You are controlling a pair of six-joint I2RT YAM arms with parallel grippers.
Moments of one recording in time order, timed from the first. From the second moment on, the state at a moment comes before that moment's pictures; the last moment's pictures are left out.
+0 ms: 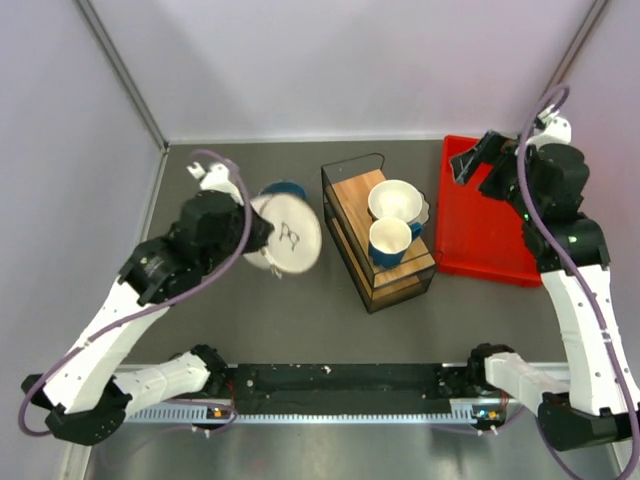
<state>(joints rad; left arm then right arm) -0.74 1.00 1.32 -0.93 -0.26 -0.68 0.13 1.01 1.34 -0.65 0.04 0.43</state>
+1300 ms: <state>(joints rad) -0.52 0.92 1.35 -0.41 -0.60 -0.93 0.80 1.70 1.80 -0.30 -0.22 0.72</state>
